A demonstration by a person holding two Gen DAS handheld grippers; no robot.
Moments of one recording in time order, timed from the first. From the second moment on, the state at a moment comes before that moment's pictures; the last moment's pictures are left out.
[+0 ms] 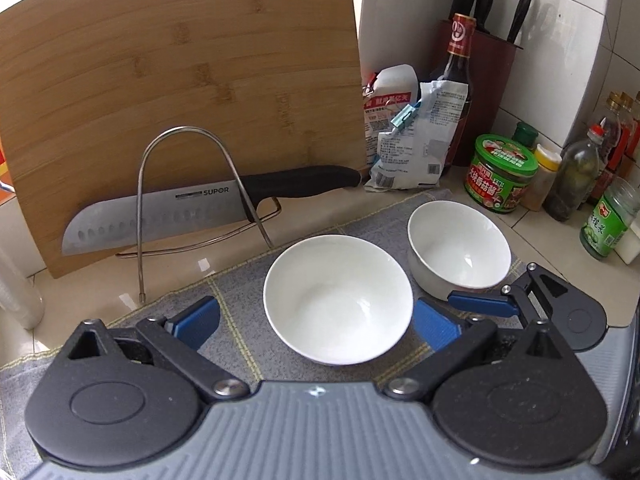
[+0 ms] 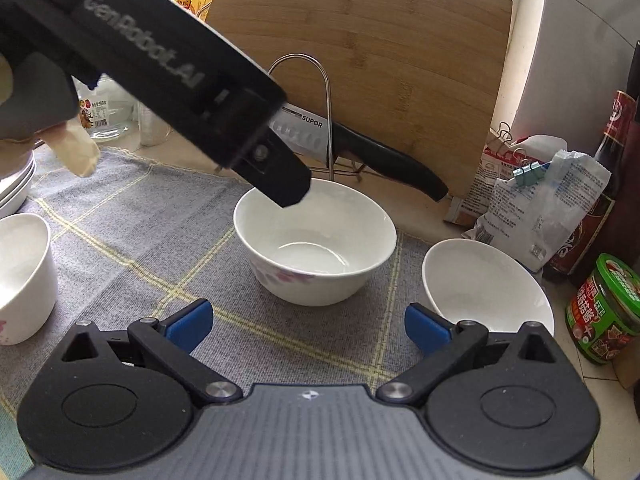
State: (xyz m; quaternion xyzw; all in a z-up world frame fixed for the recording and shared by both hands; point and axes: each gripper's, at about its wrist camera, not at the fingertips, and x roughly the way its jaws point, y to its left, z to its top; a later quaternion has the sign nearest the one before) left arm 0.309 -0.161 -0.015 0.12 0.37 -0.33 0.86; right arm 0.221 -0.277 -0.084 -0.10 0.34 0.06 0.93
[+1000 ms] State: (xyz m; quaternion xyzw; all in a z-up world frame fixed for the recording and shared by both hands) left arm 0.363 -0.197 -0.058 0.09 0.43 -0.36 0.82; right arm 0.261 -0.279 -0.094 -0.10 0.33 0.07 0.94
